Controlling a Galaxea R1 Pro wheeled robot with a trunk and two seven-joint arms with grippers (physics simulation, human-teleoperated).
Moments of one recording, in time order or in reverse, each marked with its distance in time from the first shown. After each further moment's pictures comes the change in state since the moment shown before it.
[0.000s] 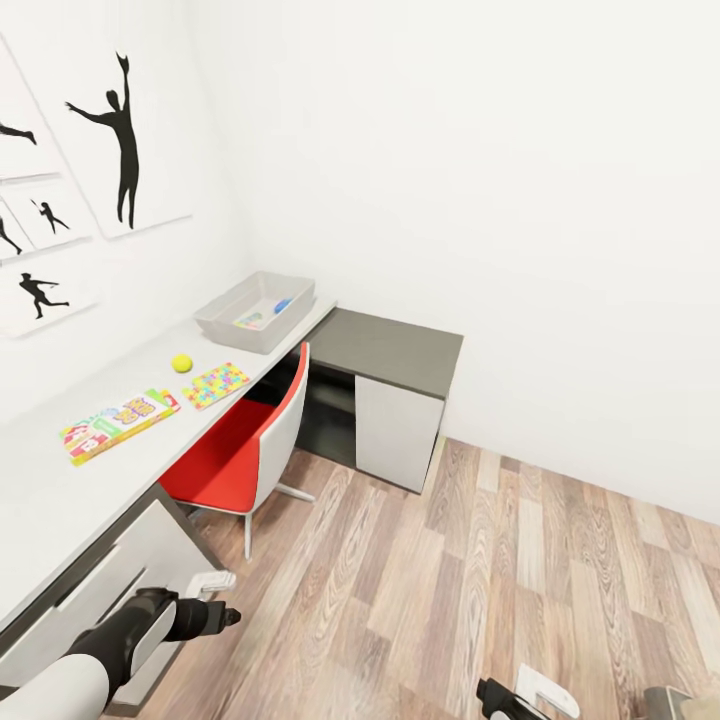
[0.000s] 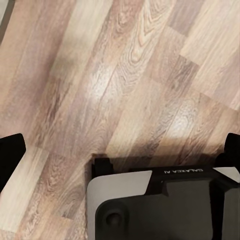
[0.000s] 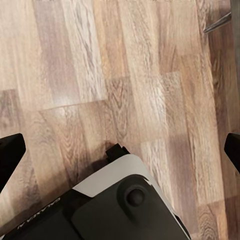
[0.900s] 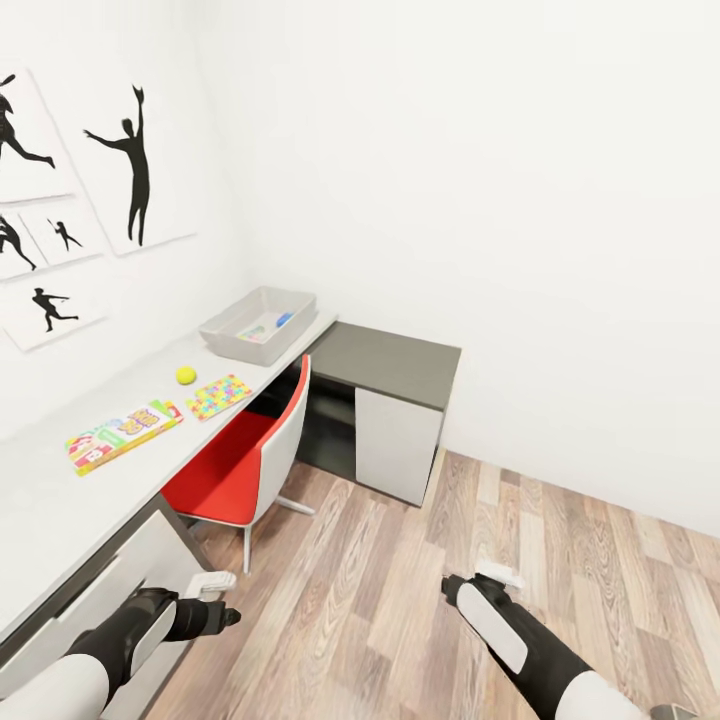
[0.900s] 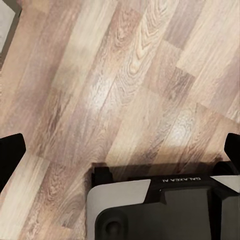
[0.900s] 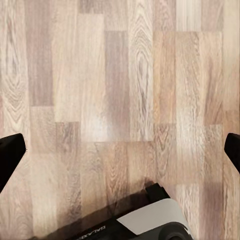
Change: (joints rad) left arm 0.000 0.000 0.001 0.000 0.002 0.003 0.001; right arm -0.270 0.044 -0.011 -0.013 0.013 0.280 -0.009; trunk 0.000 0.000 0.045
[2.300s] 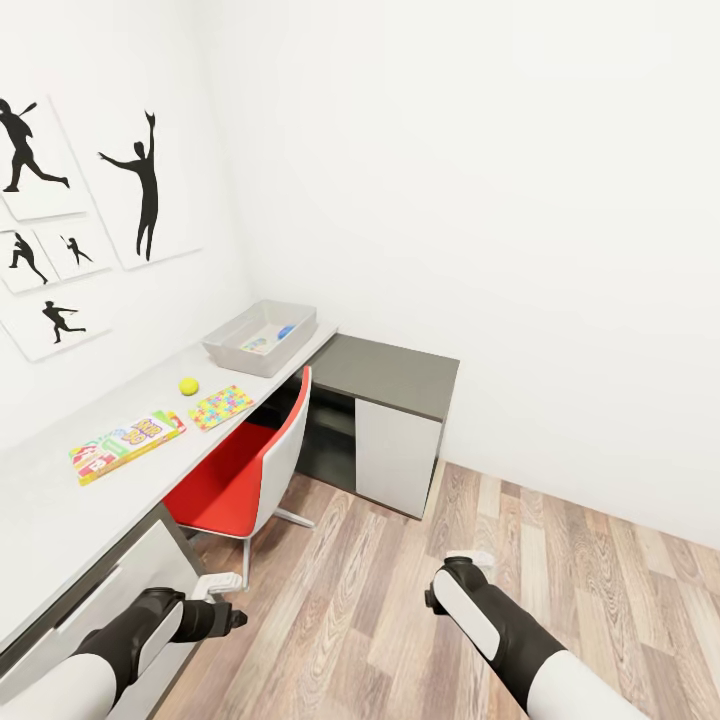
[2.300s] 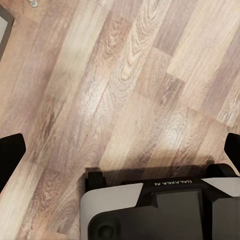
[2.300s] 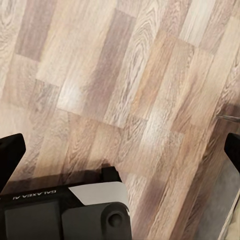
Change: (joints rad) left arm 0.000 -0.020 -0.003 0.000 0.000 0.017 -0.001; right arm -0.047 0.067 0.009 -0.006 0.193 0.389 -0.009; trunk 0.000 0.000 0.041
